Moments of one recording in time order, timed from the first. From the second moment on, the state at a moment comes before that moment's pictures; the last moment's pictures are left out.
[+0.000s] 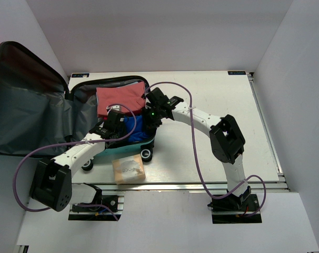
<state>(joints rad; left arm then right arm) -0.42 1.30 0.78 -0.36 -0.18 -0.56 0.80 2.06 1.71 -0.60 -0.30 0.45</state>
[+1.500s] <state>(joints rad) -0.41 0.91 0.57 -0.92 0.04 -1.01 0.78 1.35 0.93 -0.43 -0.31 0.35</state>
